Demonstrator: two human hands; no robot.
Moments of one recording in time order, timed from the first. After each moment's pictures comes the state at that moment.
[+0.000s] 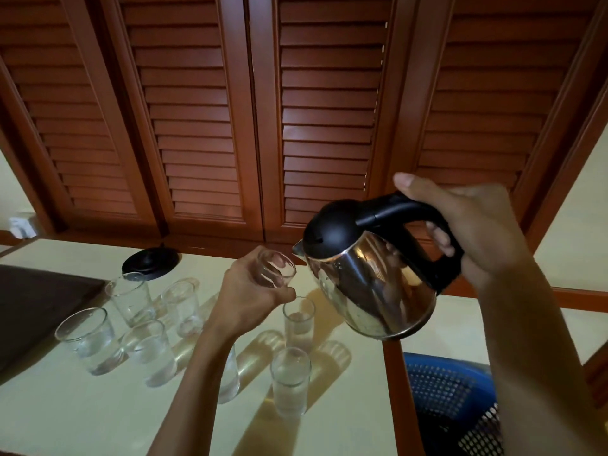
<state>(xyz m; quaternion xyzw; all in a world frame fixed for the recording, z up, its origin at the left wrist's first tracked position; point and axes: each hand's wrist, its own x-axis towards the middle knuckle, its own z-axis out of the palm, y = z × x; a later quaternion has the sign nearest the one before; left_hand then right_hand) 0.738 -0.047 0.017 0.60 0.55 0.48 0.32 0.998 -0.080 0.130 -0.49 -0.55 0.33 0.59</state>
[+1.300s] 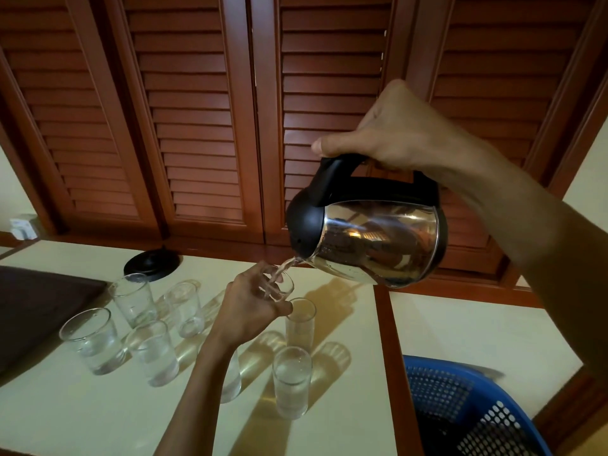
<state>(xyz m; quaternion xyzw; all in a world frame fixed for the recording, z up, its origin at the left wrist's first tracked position) 0.729 -0.041 -0.007 0.62 0.60 0.42 0.27 0.944 -0.044 0.225 -0.50 -0.79 0.10 0.34</state>
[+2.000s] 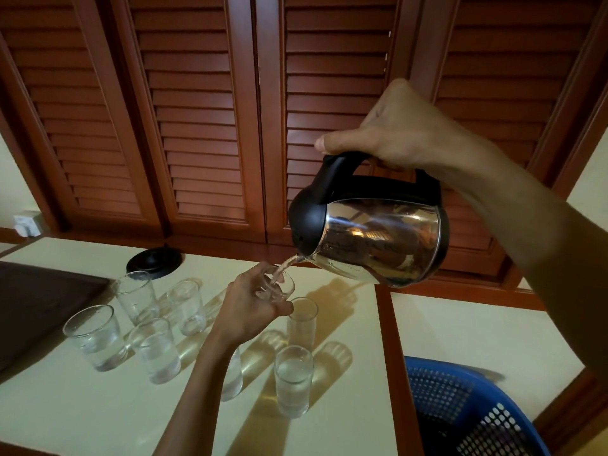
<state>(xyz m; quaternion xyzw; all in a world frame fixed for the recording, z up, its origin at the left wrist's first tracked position) 0.728 -0.045 -0.006 0.62 0.59 0.43 0.29 0.939 -0.048 0.226 -0.50 -0.79 0.09 0.35</state>
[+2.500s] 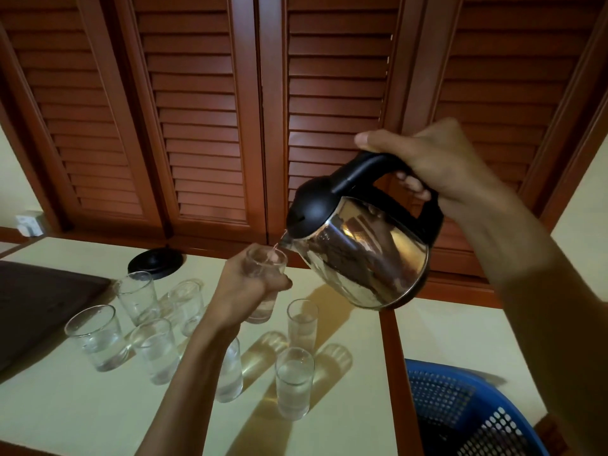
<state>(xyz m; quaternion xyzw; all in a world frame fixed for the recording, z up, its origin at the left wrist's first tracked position) 0.725 -0.045 0.022 0.54 0.51 0.53 0.40 0.961 -0.051 0.195 -0.53 -0.63 0.25 0.51</state>
